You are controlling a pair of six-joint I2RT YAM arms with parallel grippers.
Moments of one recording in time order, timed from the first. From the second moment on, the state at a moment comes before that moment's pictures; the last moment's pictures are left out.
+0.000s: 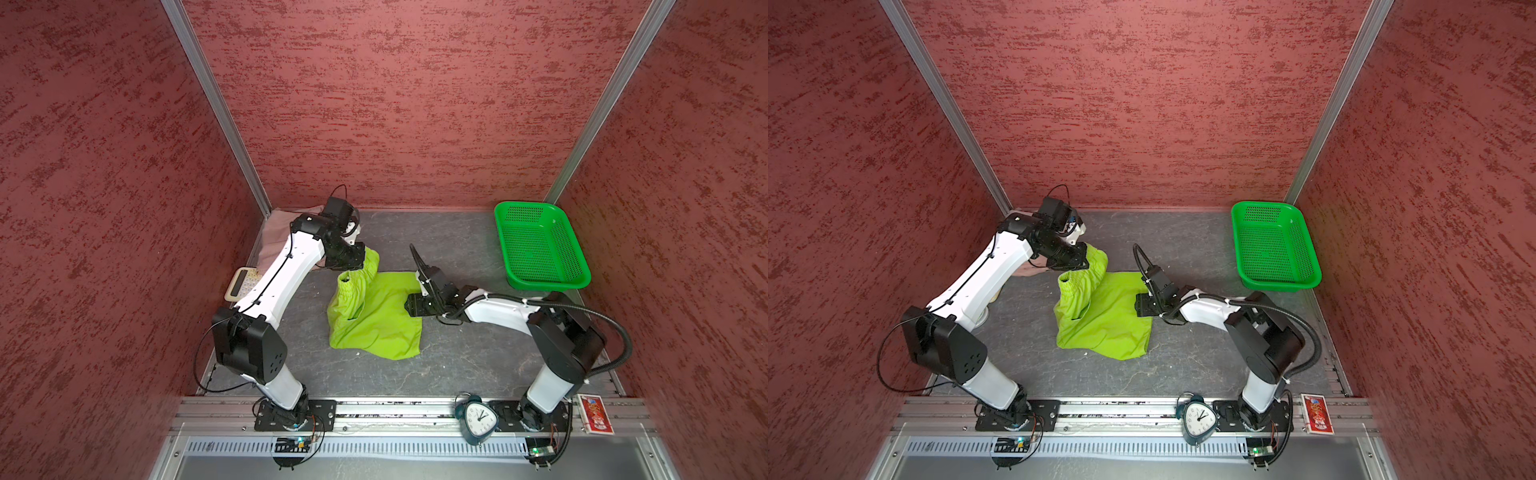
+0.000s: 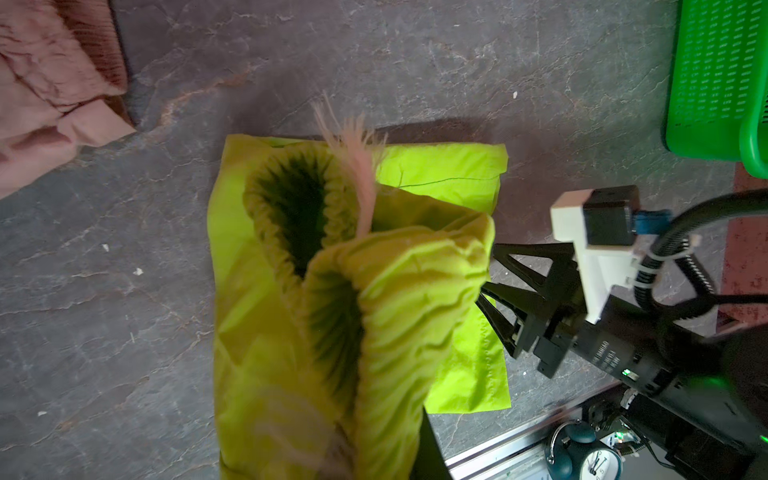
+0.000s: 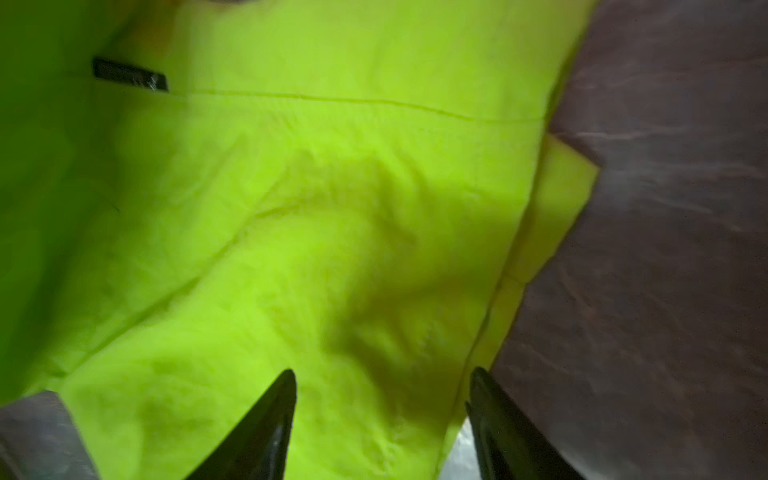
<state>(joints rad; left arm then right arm) -0.35 1.63 1.63 -1.19 0.22 -0.29 0.70 1.66 0.92 -0.17 -0.09 0.63</state>
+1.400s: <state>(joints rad) -0.65 1.60 1.56 -0.87 0.31 -0.45 0.35 1.35 0.87 -0.29 -0.10 0.55</state>
